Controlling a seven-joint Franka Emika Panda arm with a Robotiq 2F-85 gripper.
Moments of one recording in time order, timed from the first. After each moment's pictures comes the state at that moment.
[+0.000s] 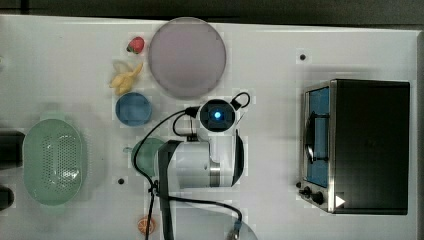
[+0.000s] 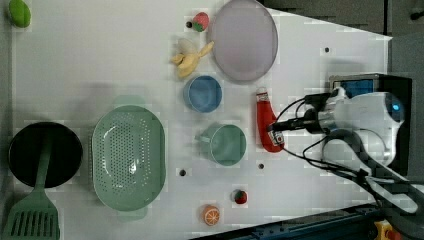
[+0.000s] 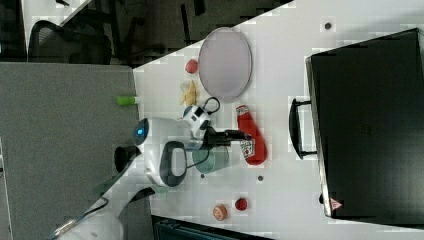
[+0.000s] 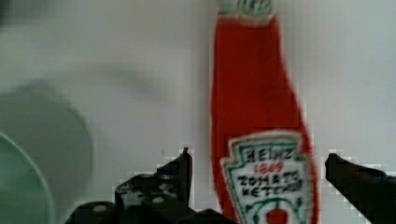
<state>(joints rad) -0.09 0.31 0.11 -2.34 -0.03 0.89 -0.87</state>
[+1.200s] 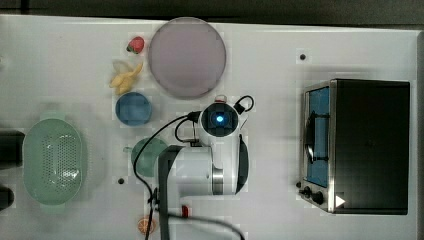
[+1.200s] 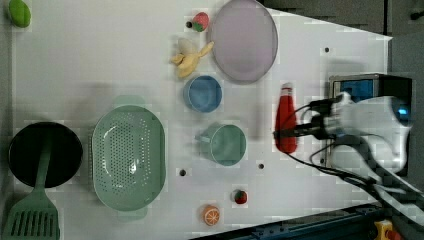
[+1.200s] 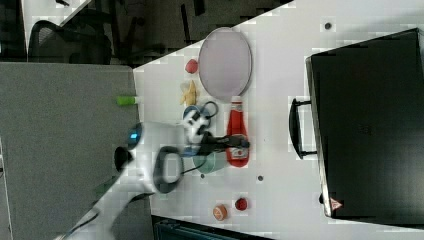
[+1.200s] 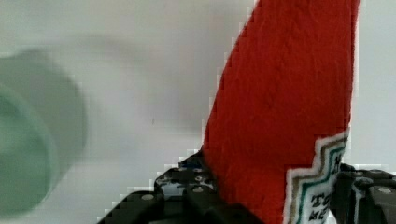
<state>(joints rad) -0.09 0.17 0.09 -2.37 -0.05 0.77 -0.89</state>
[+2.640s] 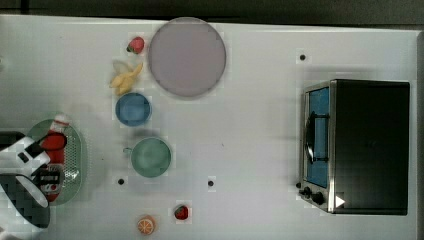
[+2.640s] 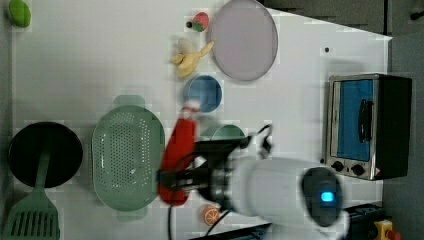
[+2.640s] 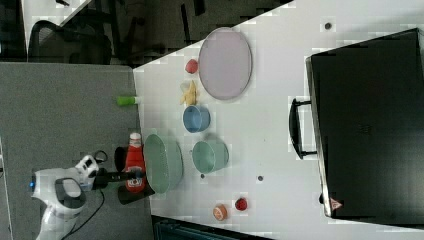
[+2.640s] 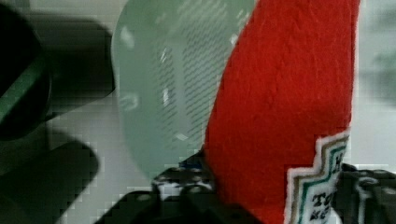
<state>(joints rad) 0.10 0.25 0.73 -2.08 0.01 0.72 0.03</state>
